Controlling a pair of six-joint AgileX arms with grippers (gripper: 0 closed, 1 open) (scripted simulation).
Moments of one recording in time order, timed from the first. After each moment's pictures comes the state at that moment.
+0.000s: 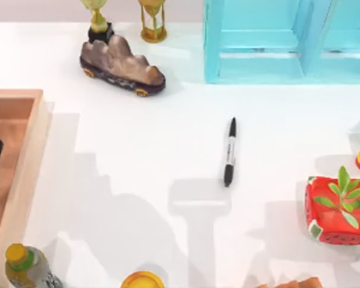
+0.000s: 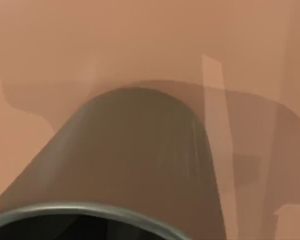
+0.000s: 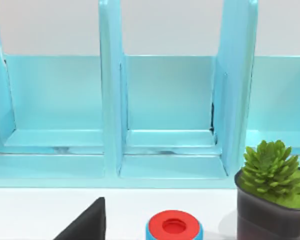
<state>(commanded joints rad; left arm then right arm) 0.21 1.85 1.18 -0.90 0.00 0.23 0.00 0.00 0.00 0.00 0.00 0.00</state>
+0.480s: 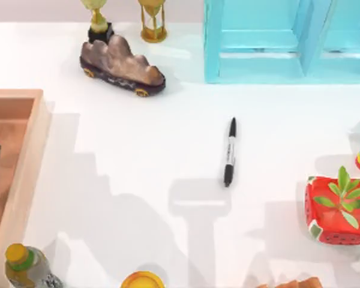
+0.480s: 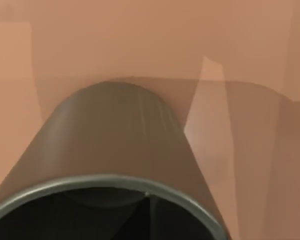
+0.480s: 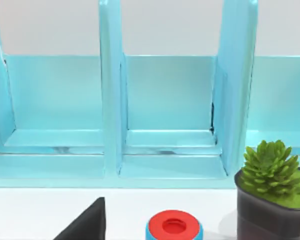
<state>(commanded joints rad) 0.21 1.85 1.18 -0.90 0.00 0.23 0.00 0.00 0.00 0.00 0.00 0.00</state>
